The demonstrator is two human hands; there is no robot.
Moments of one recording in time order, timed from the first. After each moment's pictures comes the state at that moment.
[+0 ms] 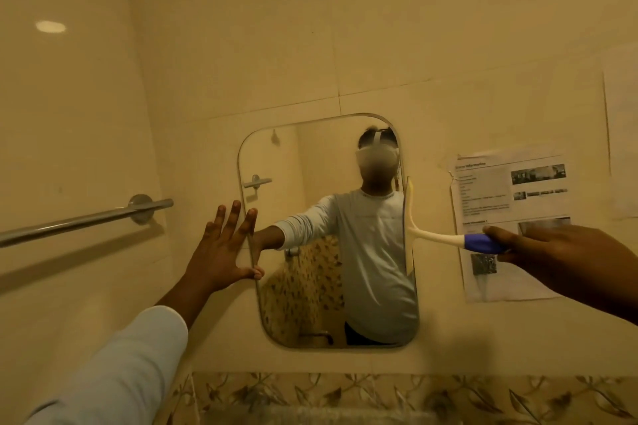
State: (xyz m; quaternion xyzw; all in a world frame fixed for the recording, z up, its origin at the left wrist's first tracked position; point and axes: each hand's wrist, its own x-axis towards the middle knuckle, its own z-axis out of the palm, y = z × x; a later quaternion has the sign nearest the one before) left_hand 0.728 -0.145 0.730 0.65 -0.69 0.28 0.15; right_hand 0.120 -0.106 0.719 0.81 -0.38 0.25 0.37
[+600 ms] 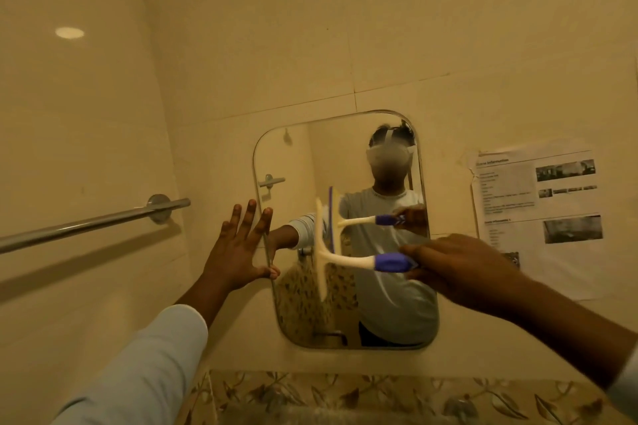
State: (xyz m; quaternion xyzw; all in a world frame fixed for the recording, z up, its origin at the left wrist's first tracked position) left_hand 0.729 -0.147 0.729 0.64 -0.69 0.28 0.16; right_hand 0.273 -0.107 0.714 0.85 -0.24 0.33 0.32
